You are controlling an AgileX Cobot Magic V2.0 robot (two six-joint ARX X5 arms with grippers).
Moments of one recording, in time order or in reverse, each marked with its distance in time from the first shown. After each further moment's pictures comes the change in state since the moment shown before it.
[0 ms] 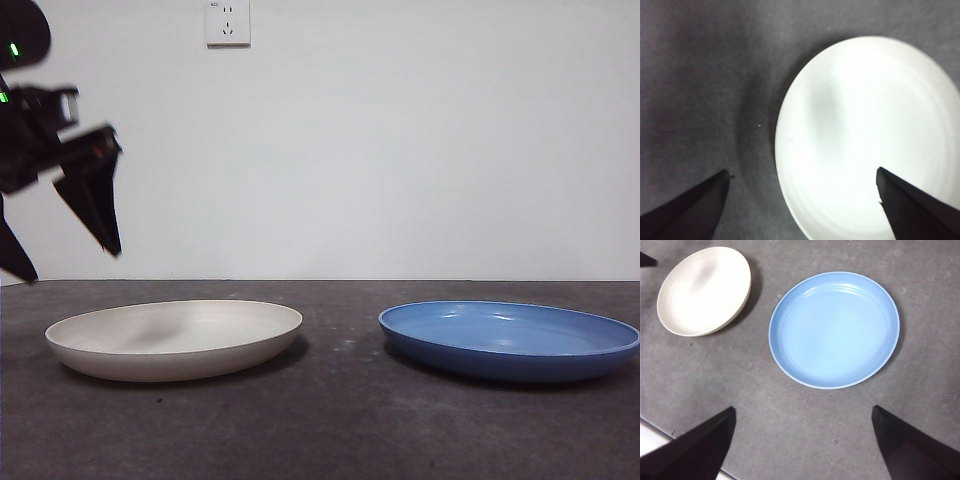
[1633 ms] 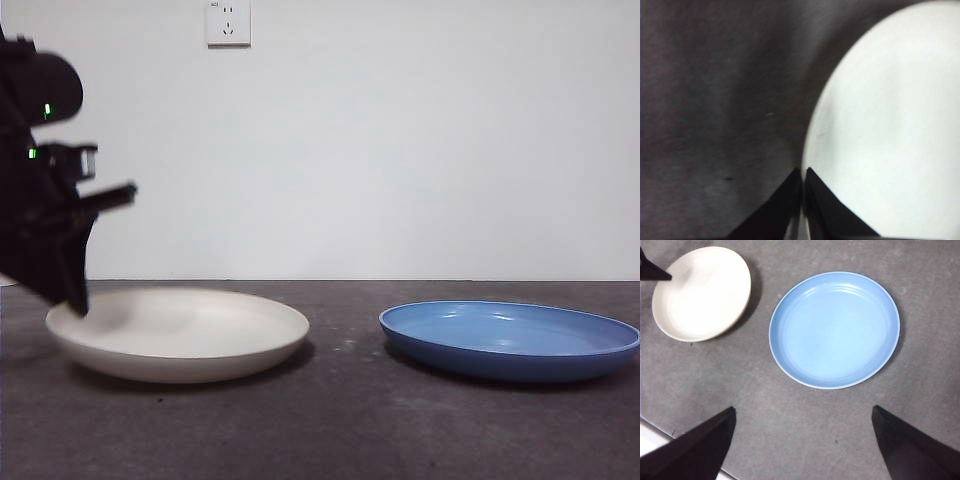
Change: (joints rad) left arm -0.042 0.094 0.005 0.026 -0.049 -0.085; right arm 0.000 0.000 0.000 0.000 0.000 0.000
